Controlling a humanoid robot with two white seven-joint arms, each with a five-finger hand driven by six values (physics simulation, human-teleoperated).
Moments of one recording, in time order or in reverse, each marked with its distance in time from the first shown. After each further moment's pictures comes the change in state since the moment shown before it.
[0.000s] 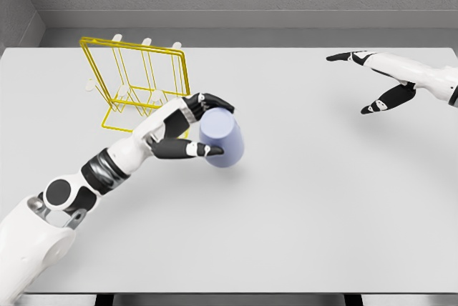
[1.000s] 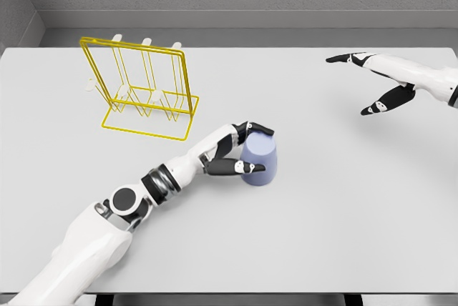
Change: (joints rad) left arm -0.043 -0.250 -0.098 0.309 -0.193 -0.004 -0.003; right arm 0.003 0.001 0.000 0.000 0.003 0.000 0.006
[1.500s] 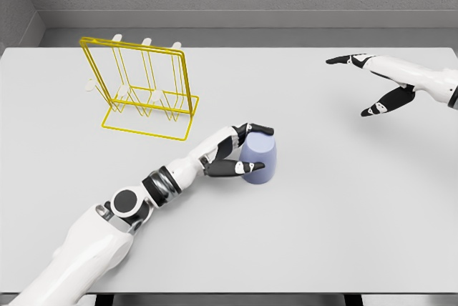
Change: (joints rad) left arm 0.003 -0.002 -0.009 0.009 0.006 -0.002 0.005; right arm 0.002 -0.001 0.000 0.000 0.000 0.000 0.000
